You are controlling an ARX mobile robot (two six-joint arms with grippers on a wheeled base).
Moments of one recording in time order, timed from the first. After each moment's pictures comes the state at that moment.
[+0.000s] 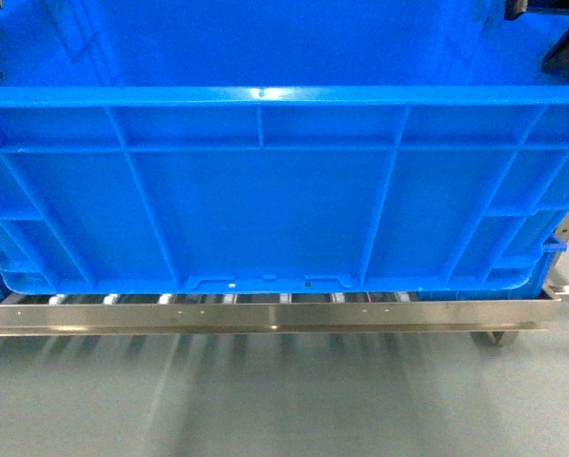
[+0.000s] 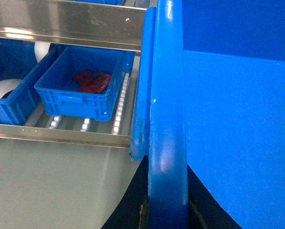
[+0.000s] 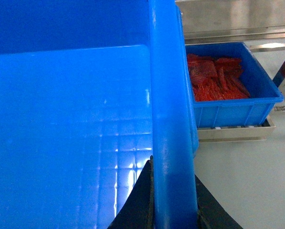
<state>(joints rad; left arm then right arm) -0.10 1.37 0.87 0.14 -0.09 -0.10 0.26 1.50 1.00 0.10 0.17 0.19</state>
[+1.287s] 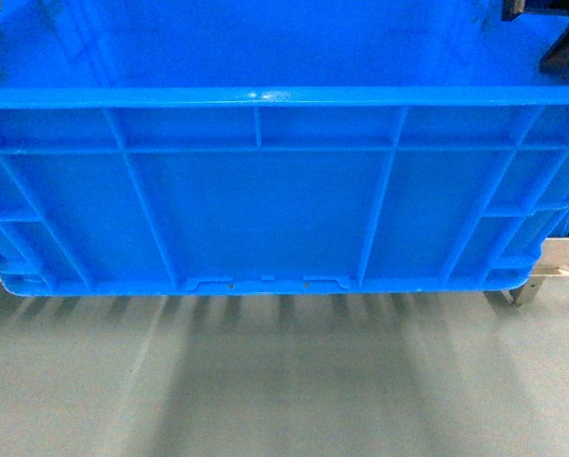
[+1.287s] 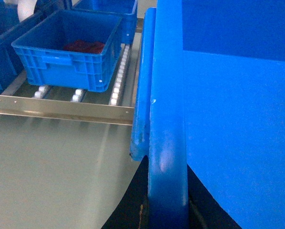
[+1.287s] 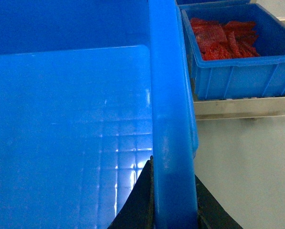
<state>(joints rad) -0.10 1.37 0.87 0.14 -0.09 -0.10 0.26 1.50 1.00 0.10 0.17 0.19</state>
